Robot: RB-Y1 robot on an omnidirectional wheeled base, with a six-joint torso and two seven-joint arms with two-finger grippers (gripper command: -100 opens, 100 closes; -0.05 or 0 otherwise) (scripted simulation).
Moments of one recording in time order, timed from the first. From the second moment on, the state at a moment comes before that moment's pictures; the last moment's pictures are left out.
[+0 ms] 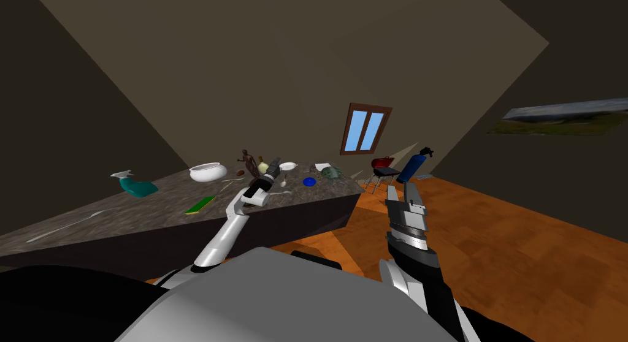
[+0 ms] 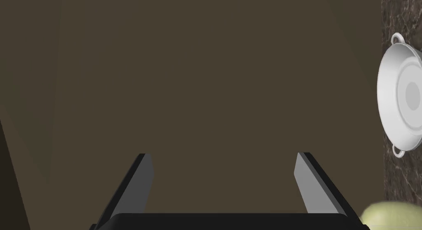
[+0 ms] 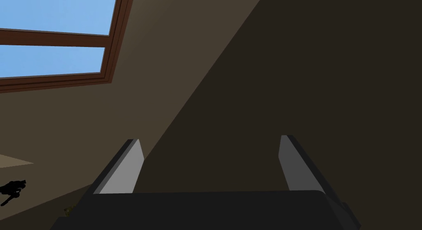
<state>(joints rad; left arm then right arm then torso) -0.01 0.43 0.16 -1.96 0.13 0.18 0.10 0.53 -0.03 0.01 -2.33 0.02 -0.52 0.15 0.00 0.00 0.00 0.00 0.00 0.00</state>
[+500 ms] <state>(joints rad) -0.09 0.46 0.18 -1.88 0.14 0.31 0.08 0.53 -0.03 0.01 -2.33 0.02 -0.52 0.15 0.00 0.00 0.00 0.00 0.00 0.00</state>
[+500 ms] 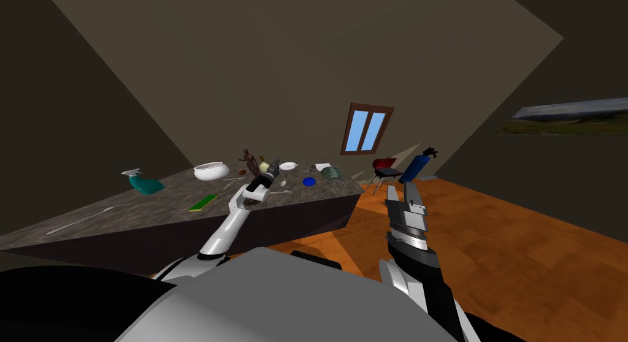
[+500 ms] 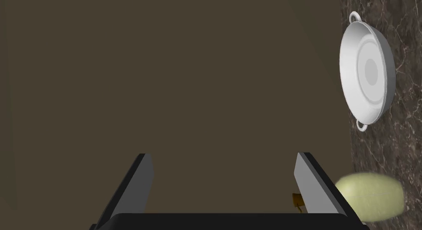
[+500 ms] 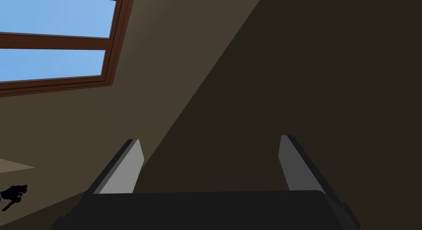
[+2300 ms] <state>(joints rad) -0.31 0.56 0.22 -1.51 0.21 0.77 0.01 0.53 -0.03 0.01 -2.33 0.02 -0.52 0.15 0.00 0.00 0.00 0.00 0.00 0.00</state>
